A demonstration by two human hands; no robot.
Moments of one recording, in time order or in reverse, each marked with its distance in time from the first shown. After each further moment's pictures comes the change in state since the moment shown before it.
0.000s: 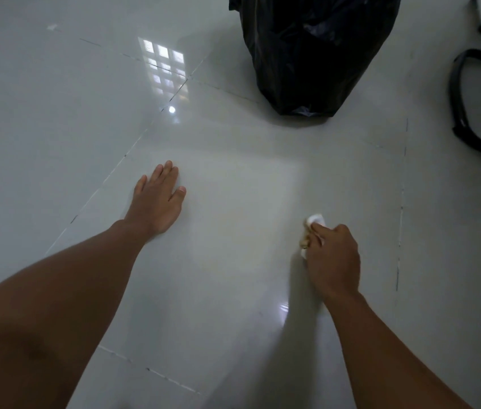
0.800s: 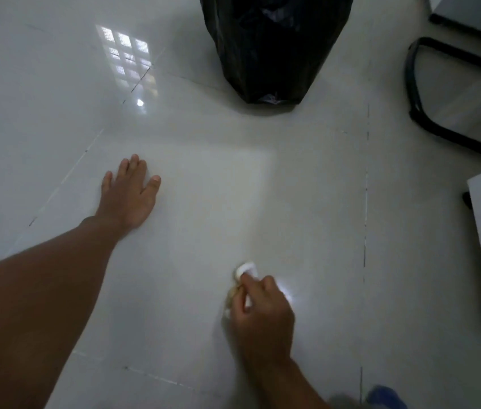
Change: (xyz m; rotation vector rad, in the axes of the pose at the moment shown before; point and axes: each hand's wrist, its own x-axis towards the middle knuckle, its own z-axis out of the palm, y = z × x) left_hand 0.004 0.012 0.003 0.028 -0.025 -0.064; right_hand -0.134 -0.020 0.020 0.021 0.100 -0.223
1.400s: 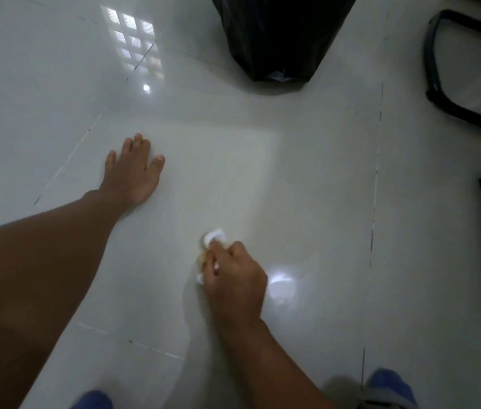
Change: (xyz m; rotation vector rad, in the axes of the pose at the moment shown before) left_hand 0.003 -0.001 -0.003 0.032 -0.054 0.007; right_hand 0.015 -0.039 0.020 -0.003 -0.071 -0.053
